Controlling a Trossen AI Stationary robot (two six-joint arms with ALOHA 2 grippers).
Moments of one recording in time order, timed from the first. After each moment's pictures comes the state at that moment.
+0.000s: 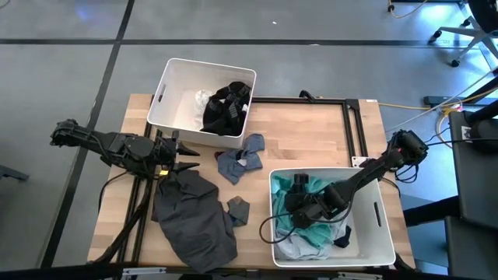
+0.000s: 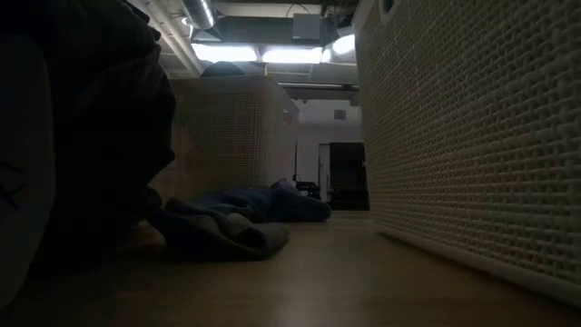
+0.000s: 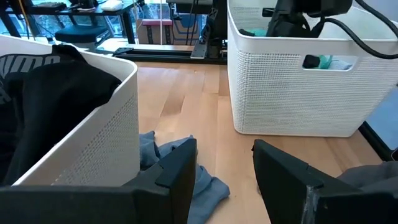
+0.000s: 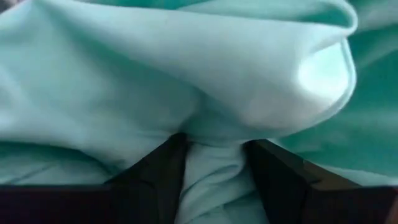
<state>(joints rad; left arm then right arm) -0.27 0.53 0.53 -0.30 -0.35 -0.11 0.58 1.60 1.03 -0.63 0.47 0.43</state>
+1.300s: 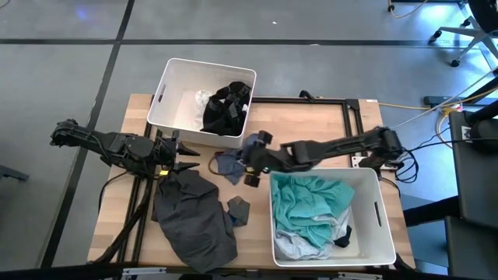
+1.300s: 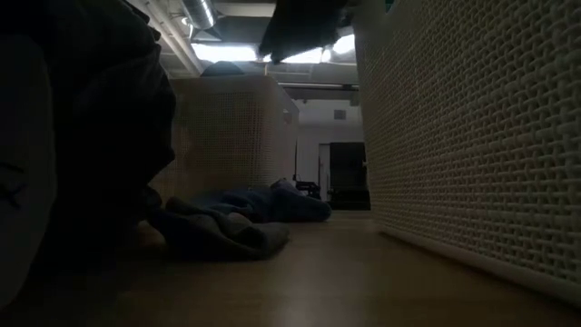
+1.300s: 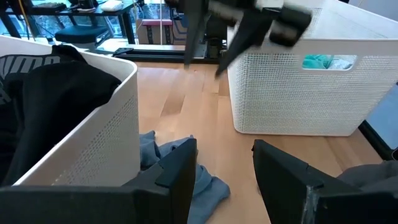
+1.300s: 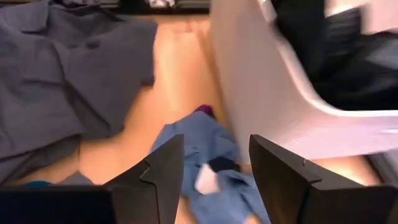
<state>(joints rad) -0.27 0.53 0.53 -0.30 -0.35 -0.10 0.16 1.80 1.58 -0.52 0.42 0.16</state>
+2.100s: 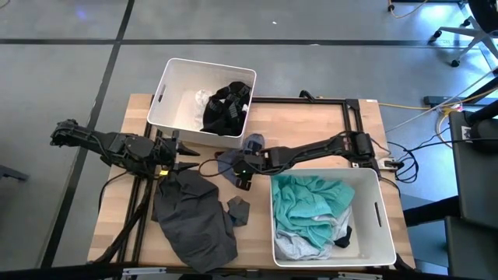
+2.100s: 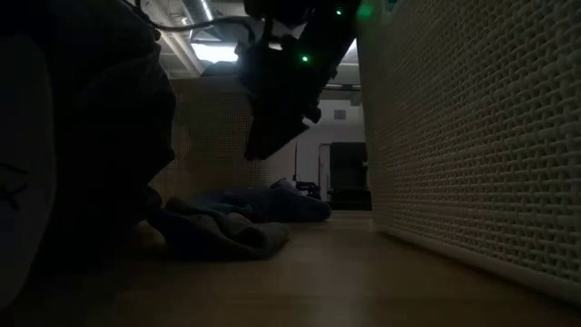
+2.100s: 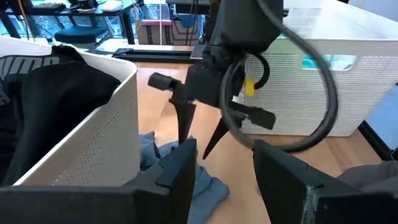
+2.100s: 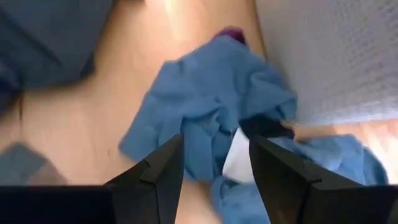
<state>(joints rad) -0.27 0.53 0.53 -0.30 -0.35 -0.10 0.10 2.06 1.58 -0.49 0.30 0.22</state>
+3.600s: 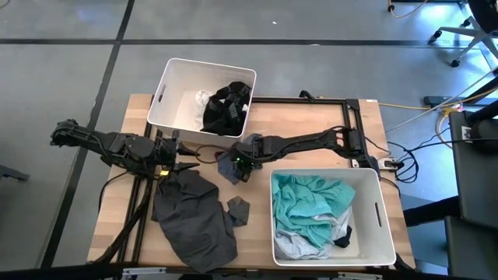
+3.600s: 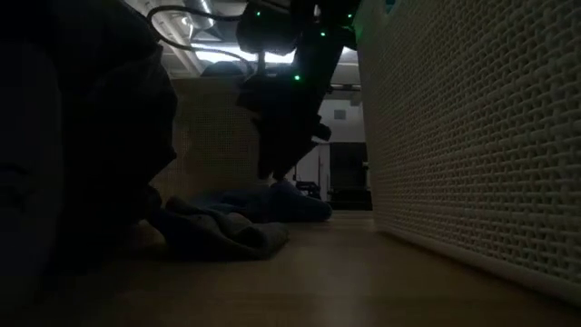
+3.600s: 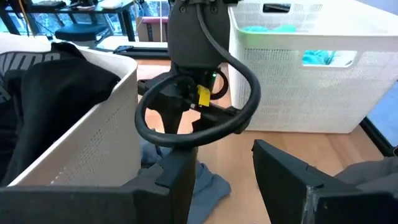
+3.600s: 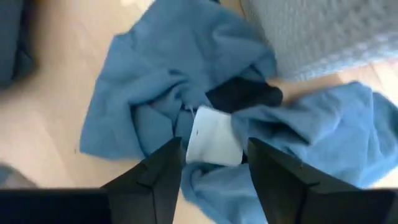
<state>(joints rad) -0.27 0.54 0.53 -0.31 -0.35 -0.10 0.00 2.14 1.71 -0.71 0.17 0.39</state>
